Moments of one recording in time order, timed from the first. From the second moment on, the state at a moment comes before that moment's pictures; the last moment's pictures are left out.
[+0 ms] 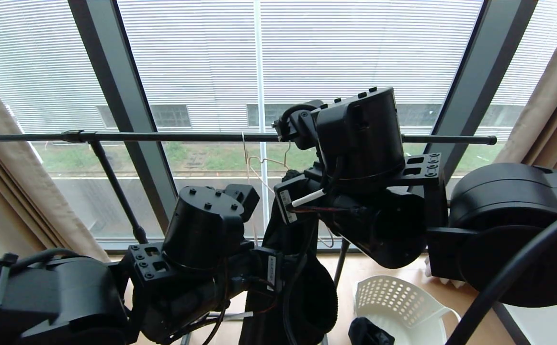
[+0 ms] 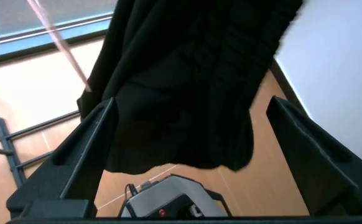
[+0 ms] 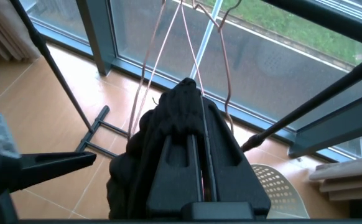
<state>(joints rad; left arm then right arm) -0.83 1.74 -0.81 -0.40 0.19 -0.35 0.96 1.87 -1.38 -0.07 -0.63 0.10</state>
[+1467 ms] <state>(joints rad) -0.79 1.81 -0.65 -0.42 0.24 -0.35 0.80 1.70 -1.31 -0.07 -0.63 0.11</state>
